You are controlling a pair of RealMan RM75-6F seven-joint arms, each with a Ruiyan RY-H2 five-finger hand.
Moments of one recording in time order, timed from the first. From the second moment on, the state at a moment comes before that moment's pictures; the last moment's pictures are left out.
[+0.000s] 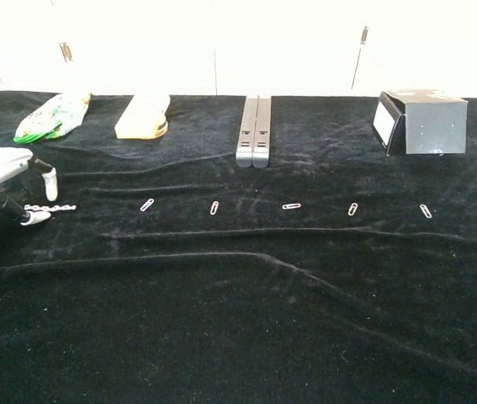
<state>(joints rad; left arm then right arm) -0.57 -1.63 -0.17 -0.98 1.28 0.92 0.07 0.05 -1.12 0.01 -1.56 -1.59 1.52 0.09</state>
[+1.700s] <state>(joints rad) -0.68 -1.72 -0.26 -1.09 1.22 0.88 -0.17 0.02 -1.10 0.01 -1.53 -1.58 1.56 0.20</state>
